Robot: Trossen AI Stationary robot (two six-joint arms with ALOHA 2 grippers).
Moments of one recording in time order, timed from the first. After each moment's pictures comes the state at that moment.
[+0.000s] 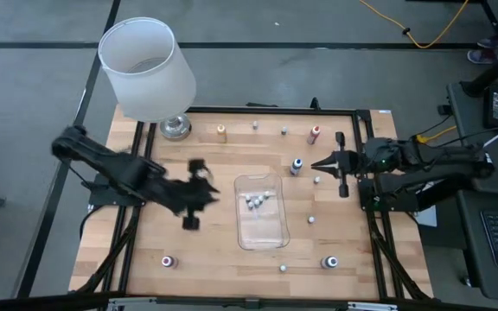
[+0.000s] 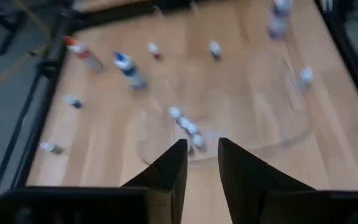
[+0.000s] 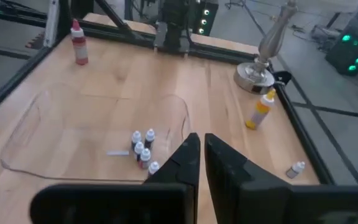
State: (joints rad) left arm -0.45 1.30 1.37 -0.85 -0.48 -0.18; right arm 0.09 0.73 0.79 -0.45 0.14 -0.17
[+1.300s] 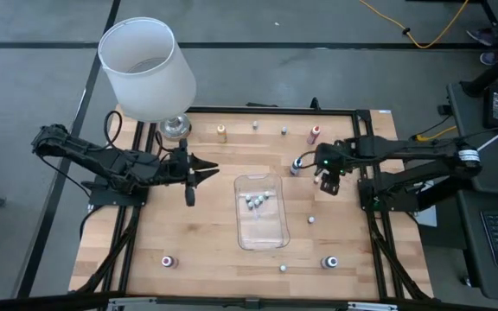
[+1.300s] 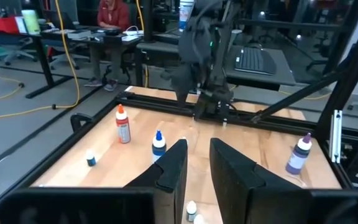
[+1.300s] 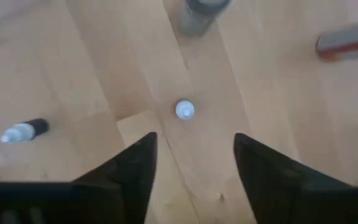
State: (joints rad) left arm -0.30 0.94 0.84 -0.07 -0.56 -0.17; right arm -0.11 1.16 0.89 -1.08 0.11 0.24
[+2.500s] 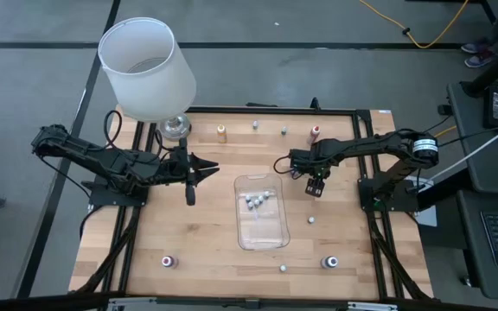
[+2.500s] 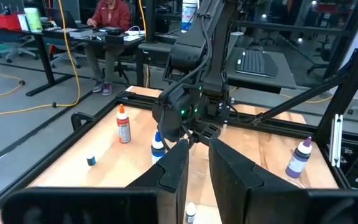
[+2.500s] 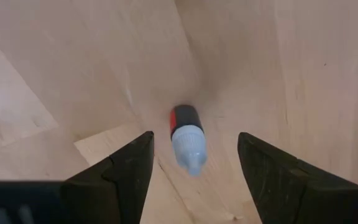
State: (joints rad) left arm -0.30 0.94 0.84 -0.07 -0.56 -0.19; right arm -0.20 1.59 0.89 -0.96 0.06 0.18
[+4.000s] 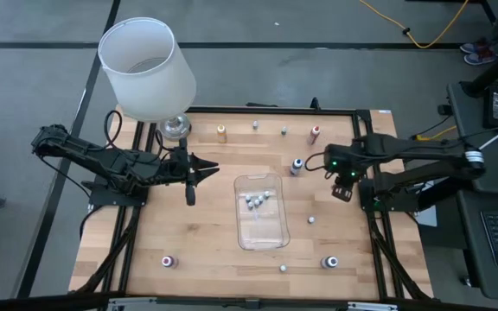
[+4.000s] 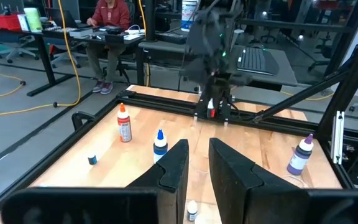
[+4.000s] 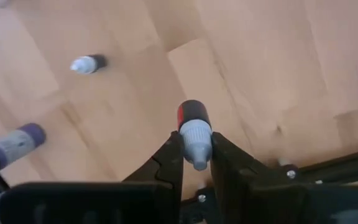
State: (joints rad) left arm -0.30 0.94 0.84 -0.08 -0.56 -0.18; right arm -0.09 1.08 0.94 -1.30 -0.13 0.36
